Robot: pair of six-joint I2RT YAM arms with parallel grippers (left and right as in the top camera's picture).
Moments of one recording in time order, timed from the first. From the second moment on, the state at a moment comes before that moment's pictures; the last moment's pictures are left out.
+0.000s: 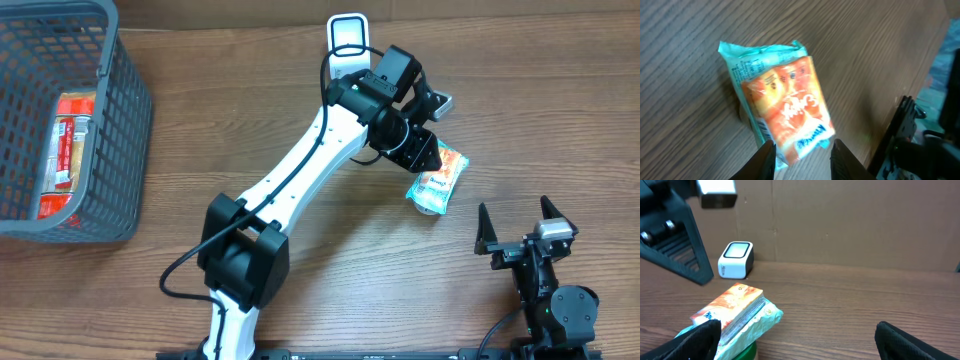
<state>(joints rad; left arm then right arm) -0.62 2.08 1.90 -1.01 0.57 -0.02 0.08 0.01 0.02 -0.03 -0.03 -0.01</state>
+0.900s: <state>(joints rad) -0.62 2.13 1.90 -0.99 0.57 -0.02 0.08 0.01 0.02 -0.04 -0.03 -0.01</state>
